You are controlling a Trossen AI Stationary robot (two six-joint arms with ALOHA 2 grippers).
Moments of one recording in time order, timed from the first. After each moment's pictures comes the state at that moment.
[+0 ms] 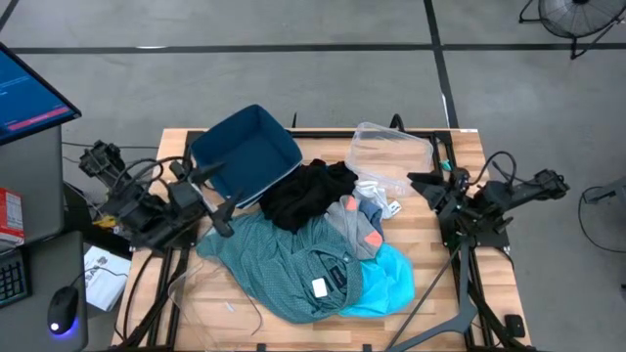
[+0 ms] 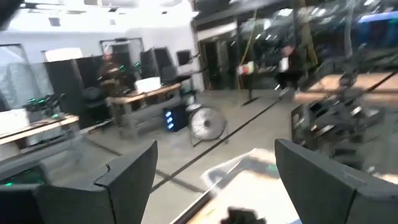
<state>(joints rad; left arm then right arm) -0.75 1.07 1.01 0.73 -1.42 0.76 0.37 0.21 0.18 0.40 0.71 0.52</state>
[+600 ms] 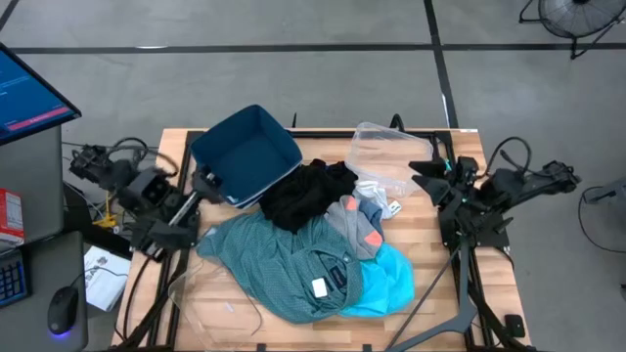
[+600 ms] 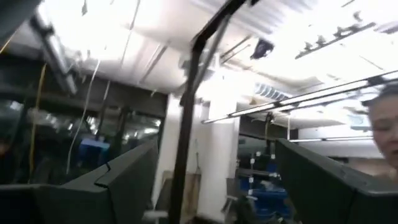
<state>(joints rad) -0.53 0.95 1.04 0.53 -0.16 -0.07 0.37 0.47 0.48 0.40 0.65 0.35</state>
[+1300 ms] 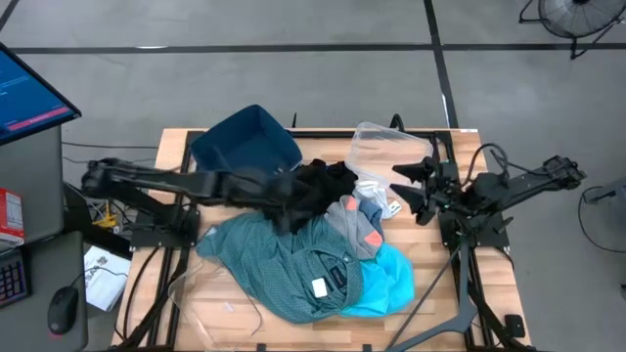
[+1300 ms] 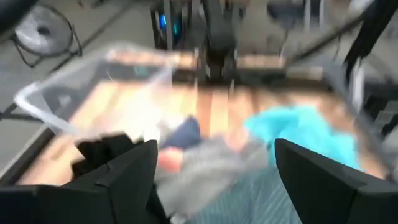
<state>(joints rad) -0.08 1.34 1.06 -0.10 -0.18 -0.06 0.37 0.69 0.58 0.37 0.66 0.24</state>
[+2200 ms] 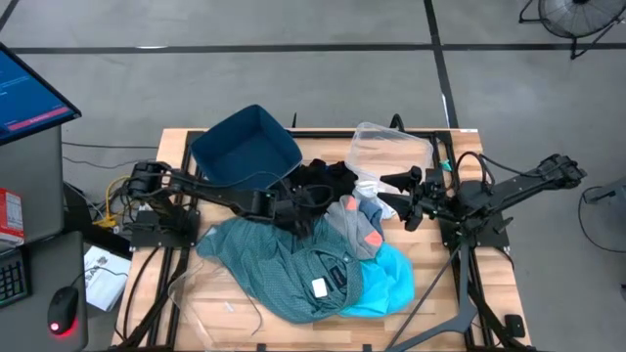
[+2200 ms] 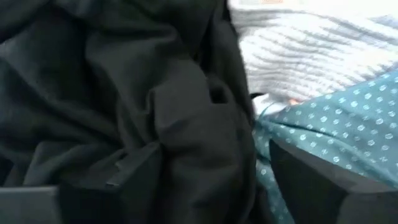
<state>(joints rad) -0.07 1.71 1.06 -0.28 -0.48 -0.30 0.37 0.79 0.58 0.37 0.66 0.39</state>
